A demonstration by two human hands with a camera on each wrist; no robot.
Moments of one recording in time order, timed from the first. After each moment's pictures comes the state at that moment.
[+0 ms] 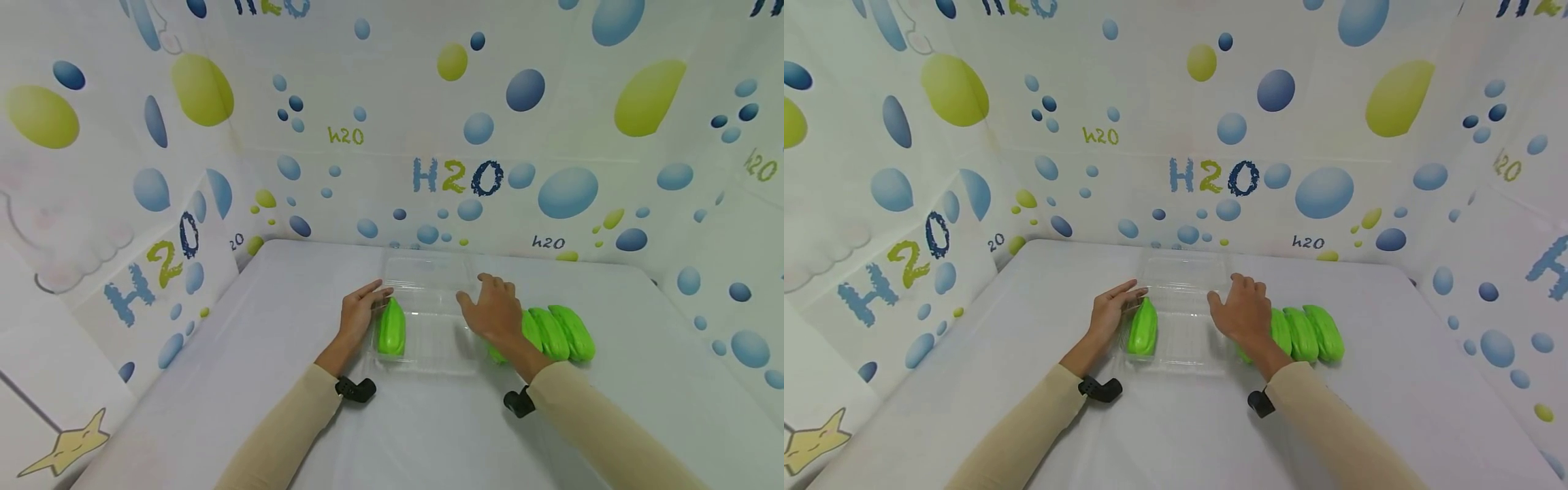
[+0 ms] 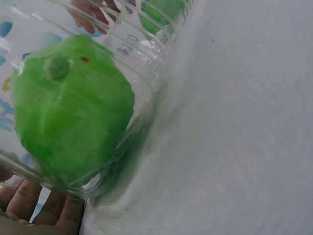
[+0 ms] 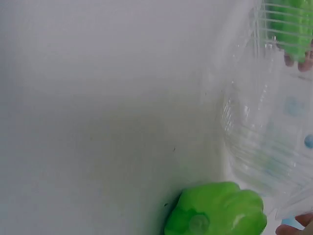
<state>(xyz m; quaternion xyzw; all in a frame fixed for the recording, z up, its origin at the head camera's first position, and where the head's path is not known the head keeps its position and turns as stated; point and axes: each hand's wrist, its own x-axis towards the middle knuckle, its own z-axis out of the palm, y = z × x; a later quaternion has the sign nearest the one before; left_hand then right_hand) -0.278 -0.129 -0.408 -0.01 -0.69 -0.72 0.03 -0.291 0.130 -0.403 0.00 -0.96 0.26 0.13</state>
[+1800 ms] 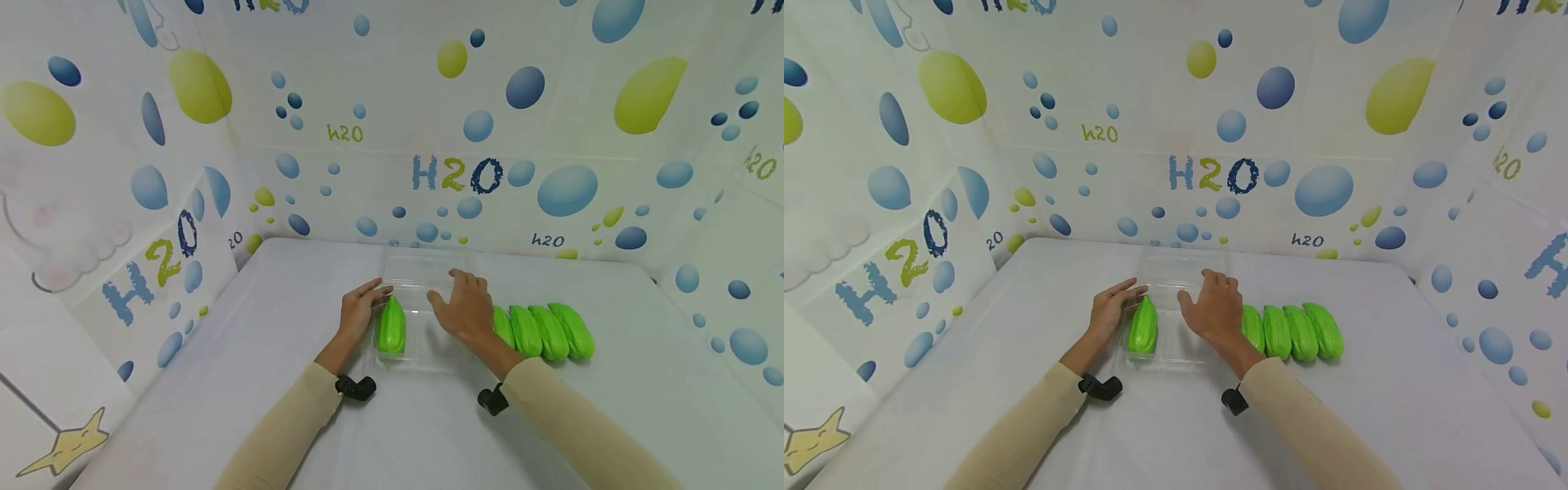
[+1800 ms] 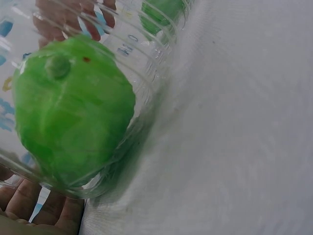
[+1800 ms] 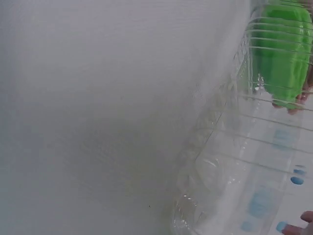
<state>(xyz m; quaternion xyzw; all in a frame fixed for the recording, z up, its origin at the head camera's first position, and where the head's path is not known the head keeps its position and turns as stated) -0.278 -0.128 -0.407 -0.01 -0.70 -0.71 0.04 -0.290 0.081 -0.403 0.03 -0.95 0.28 0.16</state>
